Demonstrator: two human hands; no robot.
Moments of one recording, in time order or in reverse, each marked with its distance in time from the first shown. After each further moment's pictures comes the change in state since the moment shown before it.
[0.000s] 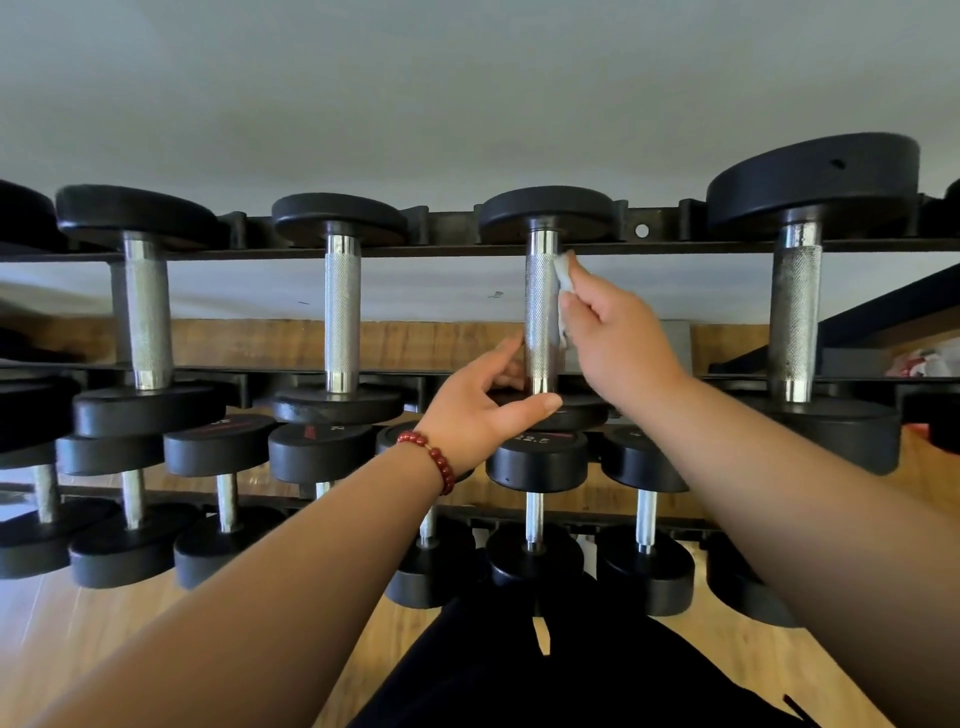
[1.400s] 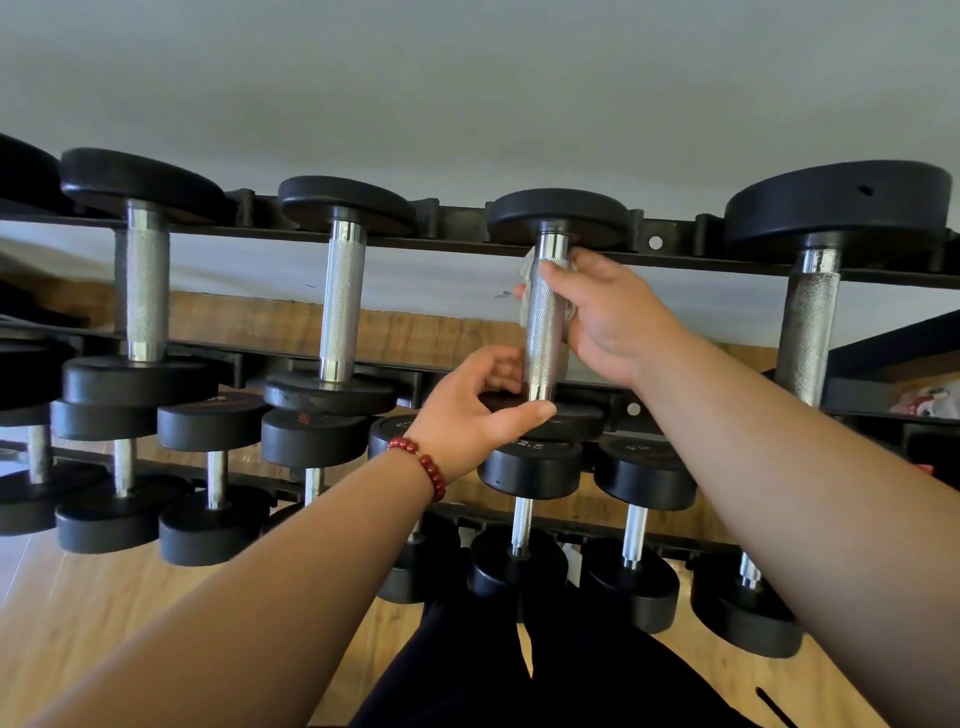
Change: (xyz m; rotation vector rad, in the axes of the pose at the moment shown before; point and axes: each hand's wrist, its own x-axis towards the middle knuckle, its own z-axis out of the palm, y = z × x) left_hand -0.004 0.000 0.008 -0.134 0.115 0.015; right_hand 0.044 -0.010 0.000 0.814 -0.186 0.228
